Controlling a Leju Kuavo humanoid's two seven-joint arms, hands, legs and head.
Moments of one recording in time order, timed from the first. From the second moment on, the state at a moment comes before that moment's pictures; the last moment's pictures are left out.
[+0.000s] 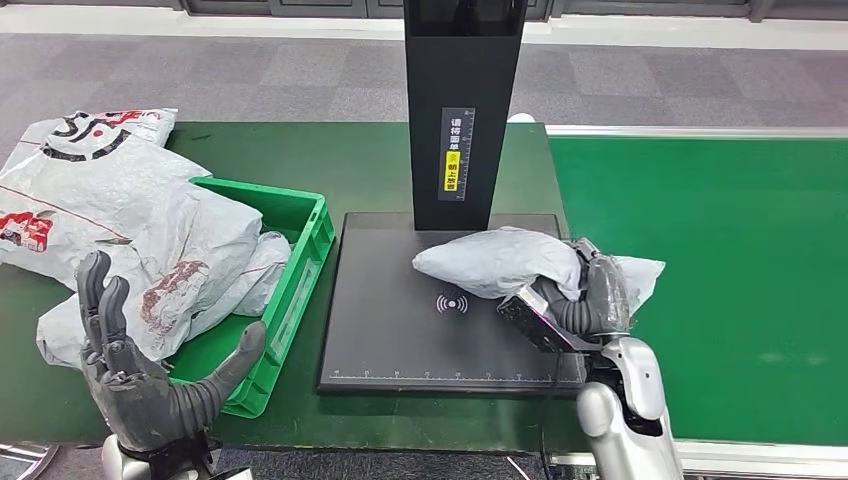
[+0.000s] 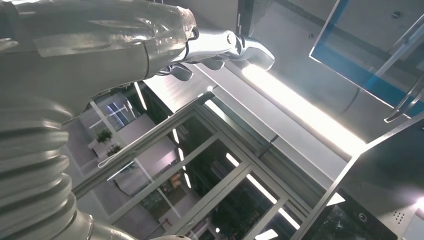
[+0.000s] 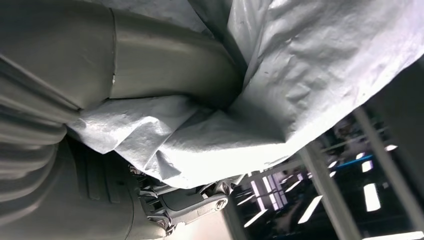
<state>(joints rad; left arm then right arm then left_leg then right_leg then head) 0.14 -0.09 -0.25 -1.95 -0.87 0.64 -0.60 -0.17 0.06 0.10 -1.48 1.18 -0.26 -0.12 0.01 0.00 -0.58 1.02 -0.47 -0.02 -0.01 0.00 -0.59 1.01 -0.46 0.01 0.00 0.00</state>
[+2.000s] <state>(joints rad) 0.13 -0.04 -0.25 -1.91 -0.84 0.67 -0.62 -0.22 0.04 0.30 -1.40 0.78 -0.10 -0.34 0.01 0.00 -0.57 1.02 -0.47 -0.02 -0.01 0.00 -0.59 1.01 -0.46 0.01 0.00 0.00</state>
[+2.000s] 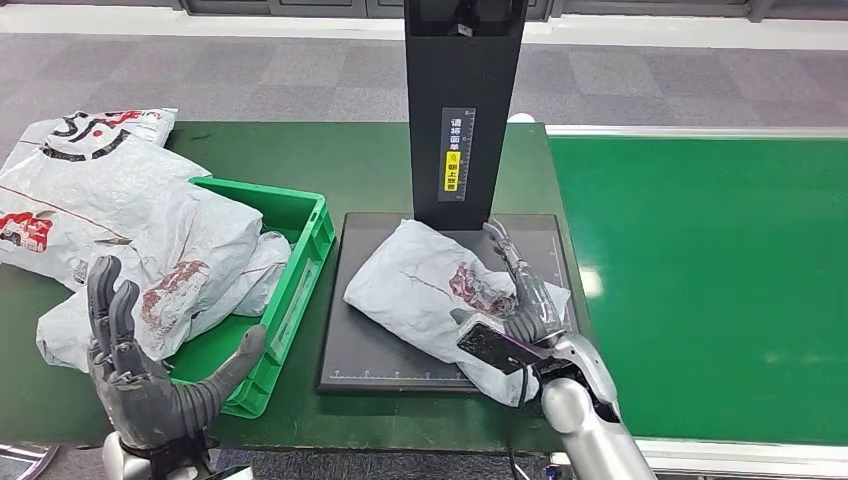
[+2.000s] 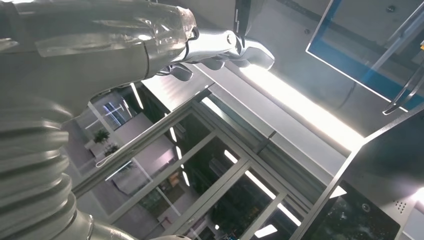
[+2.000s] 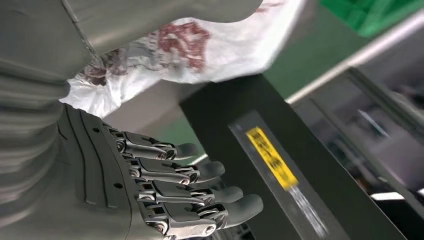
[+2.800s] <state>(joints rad) 0.19 -0.04 -0.25 -1.98 -0.88 0.62 -0.58 0.05 0.05 0.03 -1.83 0.68 -0.16 -0.42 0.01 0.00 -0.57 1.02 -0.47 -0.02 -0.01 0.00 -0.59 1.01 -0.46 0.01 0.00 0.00</state>
